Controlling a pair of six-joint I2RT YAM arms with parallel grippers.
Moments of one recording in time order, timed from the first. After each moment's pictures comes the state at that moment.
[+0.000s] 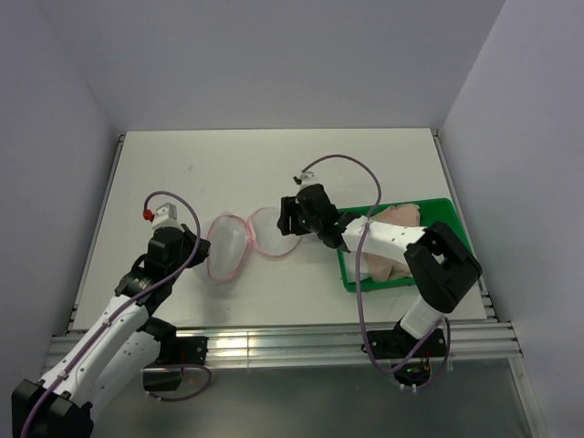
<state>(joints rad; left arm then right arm) -0.40 0.70 0.44 -0.29 -0.17 -0.76 0.73 1.63 0.93 0.09 0.05 0.47</state>
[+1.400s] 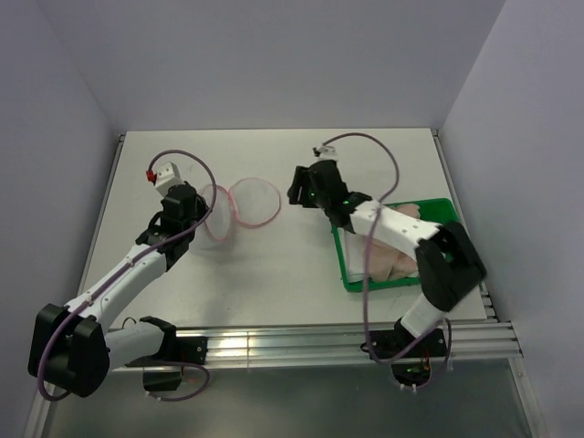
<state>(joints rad) -0.38 1.13 0.71 -0.03 -0.45 -0.67 0.62 1.73 1.14 0.02 0.15 0.56</state>
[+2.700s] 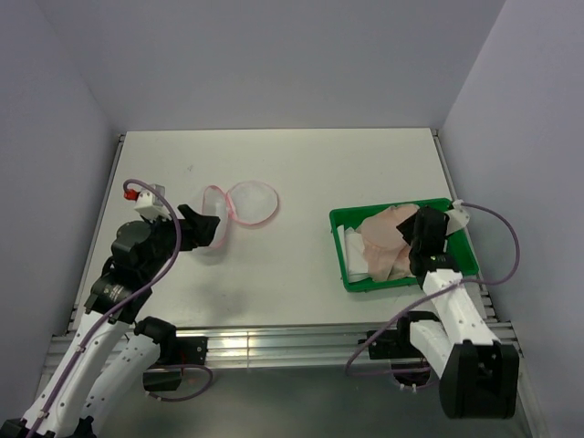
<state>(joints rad) -0.37 0.57 0.68 -0.35 0.01 -0.54 -0.06 0.94 0.44 -0.11 0.32 0.71</state>
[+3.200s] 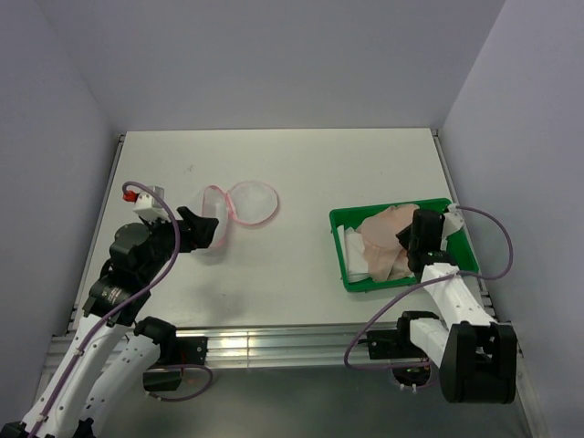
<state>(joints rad) -0.37 0.54 0.68 -0.37 0.01 -0.51 -0.07 0.98 0.41 -0.12 0.31 0.76</state>
